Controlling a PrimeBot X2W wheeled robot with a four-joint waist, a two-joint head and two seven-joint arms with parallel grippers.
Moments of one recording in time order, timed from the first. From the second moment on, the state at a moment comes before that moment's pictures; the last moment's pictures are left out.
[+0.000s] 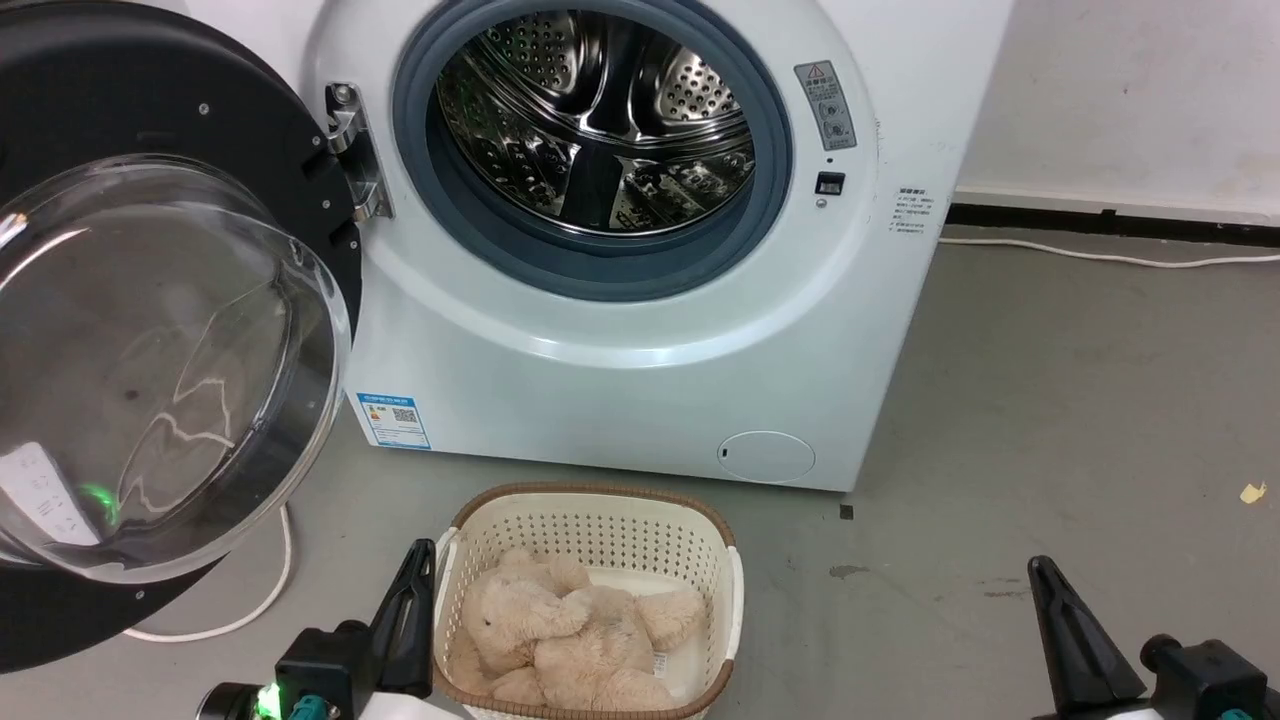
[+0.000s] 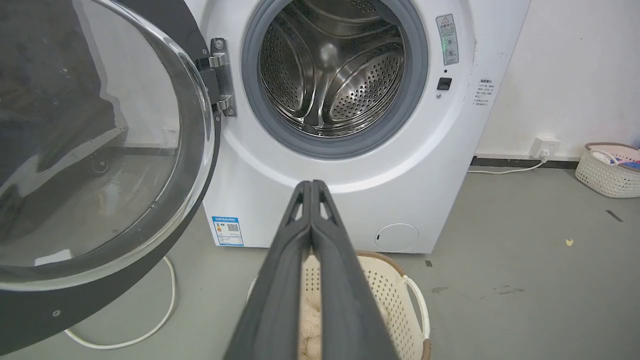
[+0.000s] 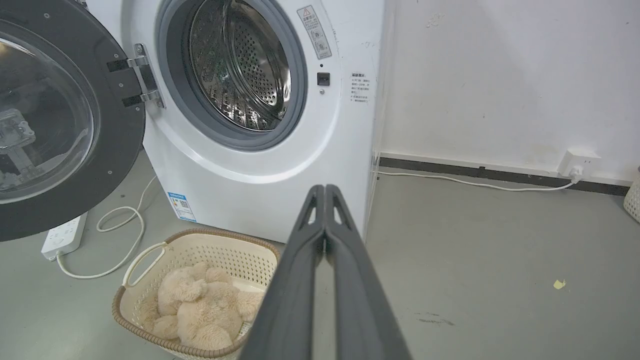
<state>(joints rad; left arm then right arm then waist) 0.05 0.22 -0.26 0.02 -0.26 0.16 -0.19 0.13 -0.05 -0.06 0.02 0.08 0.13 -0.19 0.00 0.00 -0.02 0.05</state>
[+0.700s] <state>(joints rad) 0.04 0.18 -0.20 0.02 -0.20 0.13 -0.15 0.10 -0.05 -0.05 0.02 0.06 0.13 -0.14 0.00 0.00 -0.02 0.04</state>
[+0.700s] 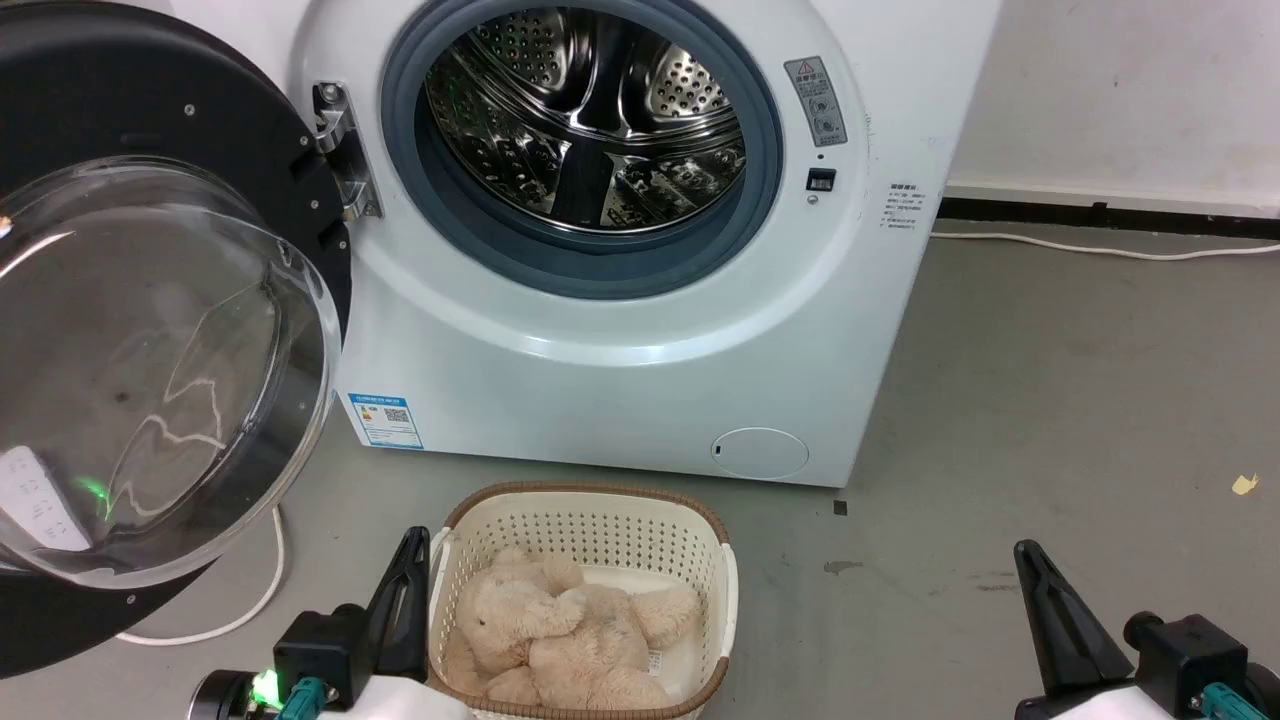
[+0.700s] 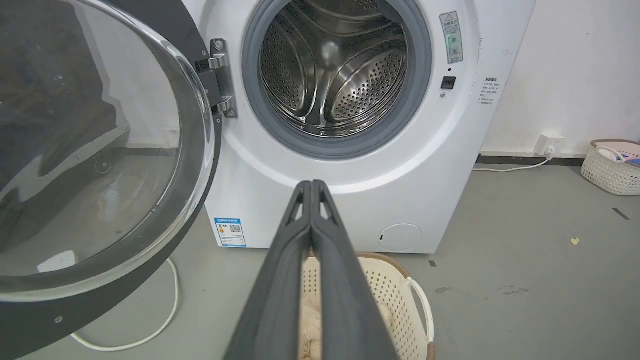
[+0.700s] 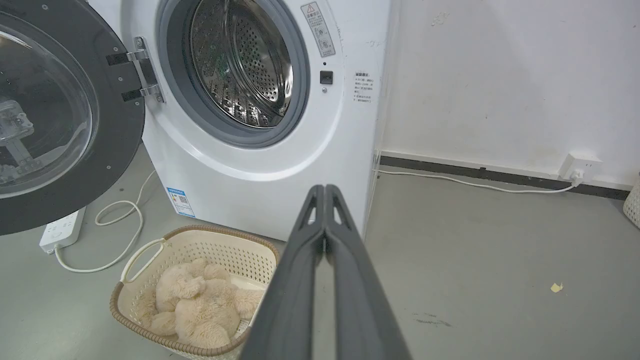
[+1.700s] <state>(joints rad) 0.04 0.13 -0.12 0.01 -0.12 0.08 -0.09 0.07 -0.05 -0.03 0.01 0.04 0.13 -0.08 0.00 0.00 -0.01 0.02</state>
